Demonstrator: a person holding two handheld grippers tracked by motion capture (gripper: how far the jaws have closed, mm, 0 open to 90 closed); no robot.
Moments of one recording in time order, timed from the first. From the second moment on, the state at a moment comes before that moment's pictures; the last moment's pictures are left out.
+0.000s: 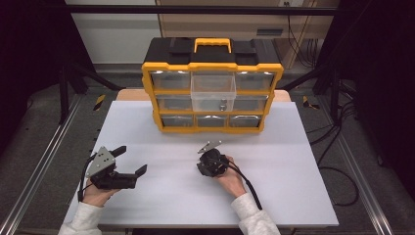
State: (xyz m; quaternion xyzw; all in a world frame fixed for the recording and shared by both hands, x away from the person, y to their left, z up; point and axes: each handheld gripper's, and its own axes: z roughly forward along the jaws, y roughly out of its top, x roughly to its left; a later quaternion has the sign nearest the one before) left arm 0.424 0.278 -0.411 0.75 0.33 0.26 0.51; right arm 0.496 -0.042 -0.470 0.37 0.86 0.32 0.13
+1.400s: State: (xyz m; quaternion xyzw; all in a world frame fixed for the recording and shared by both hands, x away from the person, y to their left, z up) left arm 0.424 0.278 -0.410 0.75 0.33 0.26 0.51; right arm 0.482 -0.065 -0.405 0.35 0.84 0.39 0.14
